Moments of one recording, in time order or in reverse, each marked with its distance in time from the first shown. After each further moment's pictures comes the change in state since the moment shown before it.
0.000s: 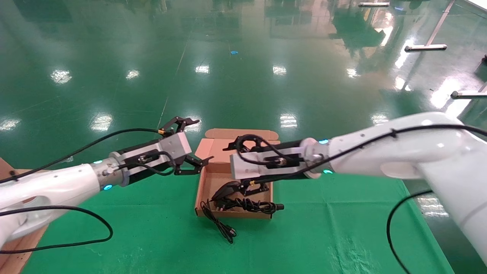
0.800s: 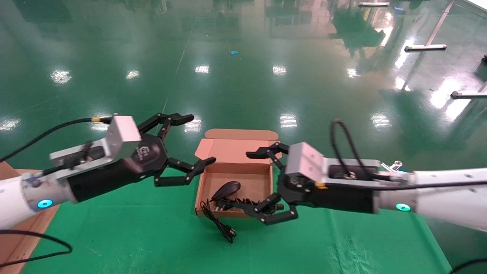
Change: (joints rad) left arm 0.189 -0.248 -0.189 -0.446 -0.079 0.293 -0.535; right arm -0.271 0.306 0.273 0.332 0.287 -0.216 0.321
